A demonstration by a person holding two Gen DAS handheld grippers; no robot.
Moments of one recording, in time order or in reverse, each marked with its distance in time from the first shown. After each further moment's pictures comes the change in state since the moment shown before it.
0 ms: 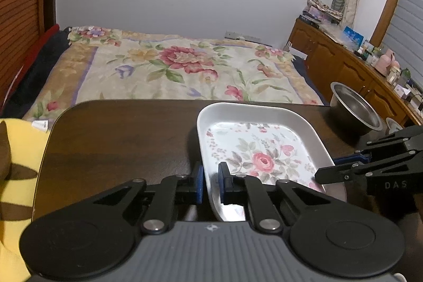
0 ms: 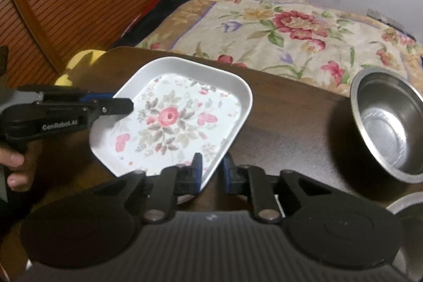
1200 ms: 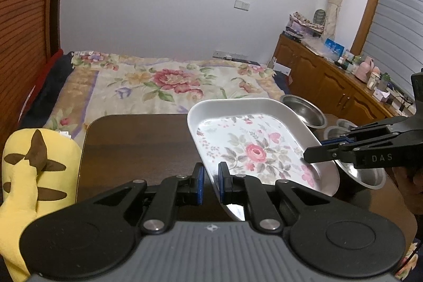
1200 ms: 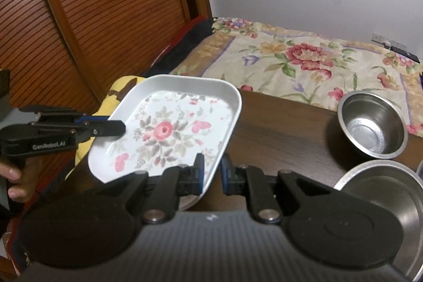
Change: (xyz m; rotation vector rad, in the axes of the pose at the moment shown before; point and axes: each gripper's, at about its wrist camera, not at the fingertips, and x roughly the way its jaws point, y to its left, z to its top) left arm -0.126 -0.035 -0.024 0.051 -0.092 -0.026; right arm -0.087 0.034 -0.024 -0.020 -0.156 0.055
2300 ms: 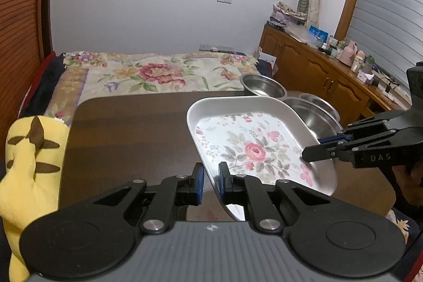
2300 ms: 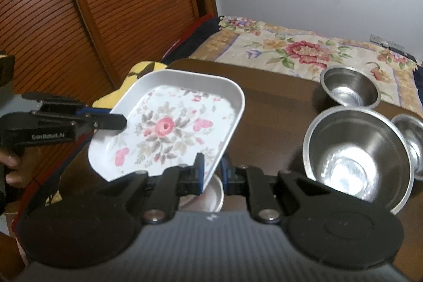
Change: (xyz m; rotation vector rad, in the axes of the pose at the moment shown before) left arm -0.056 -0.059 -0.045 0.051 0.032 -0.020; right arm -0.063 0.005 -0.060 -0.020 -0.001 0.018
